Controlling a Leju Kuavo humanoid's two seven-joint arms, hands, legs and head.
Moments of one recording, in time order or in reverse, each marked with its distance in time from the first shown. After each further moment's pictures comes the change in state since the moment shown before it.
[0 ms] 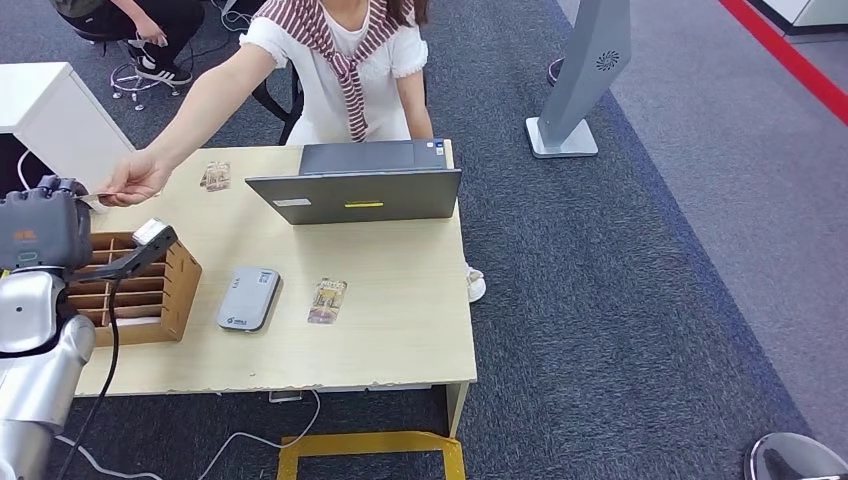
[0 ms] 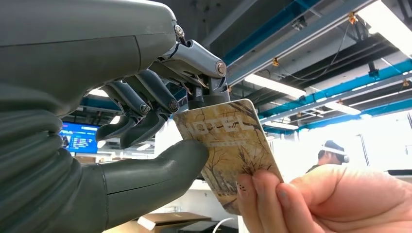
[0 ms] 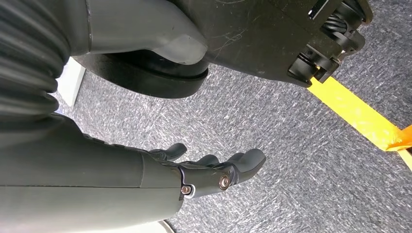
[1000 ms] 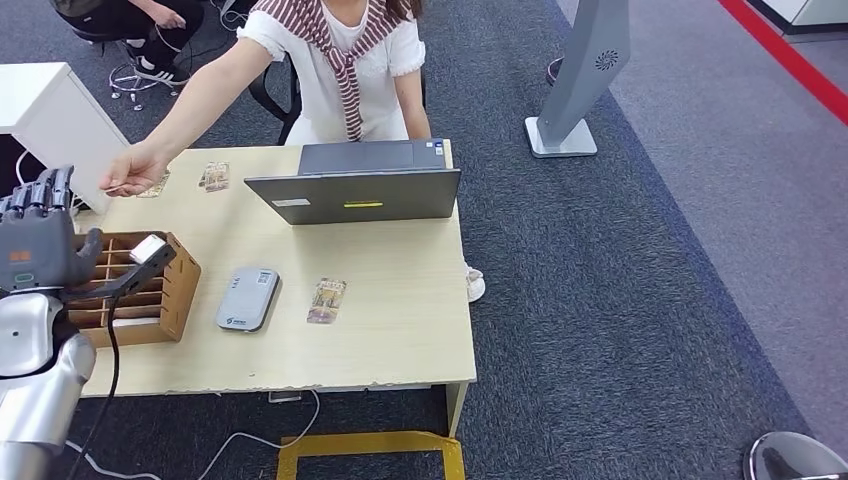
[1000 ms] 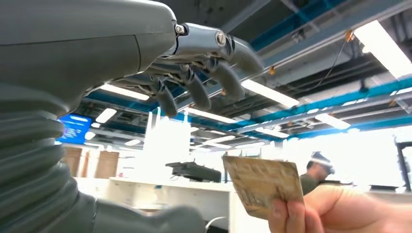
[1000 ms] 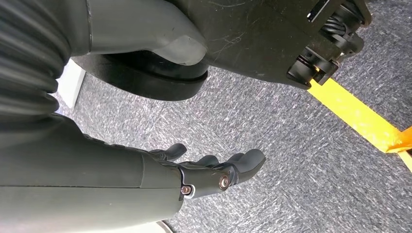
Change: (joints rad) left arm 0.110 0.010 0.026 -0.093 0.097 0.090 -0.071; right arm 0.002 0.002 -0.004 0.000 -0.008 -0.003 0.000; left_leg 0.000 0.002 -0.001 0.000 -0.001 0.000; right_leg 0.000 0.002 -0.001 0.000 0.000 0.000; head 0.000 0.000
